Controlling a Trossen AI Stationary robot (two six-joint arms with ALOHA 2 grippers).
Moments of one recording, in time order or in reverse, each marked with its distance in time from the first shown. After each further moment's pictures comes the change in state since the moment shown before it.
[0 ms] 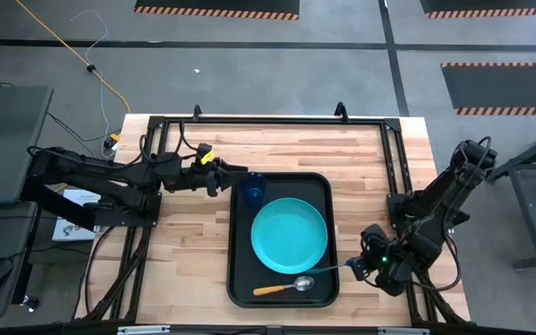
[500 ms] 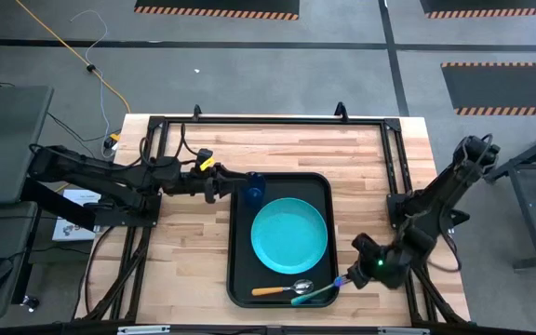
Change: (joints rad) left arm -0.051 0.000 0.000 -0.001 0.000 0.001; right arm -0.044 -0.090 -0.204 0.521 -0.069 -0.157
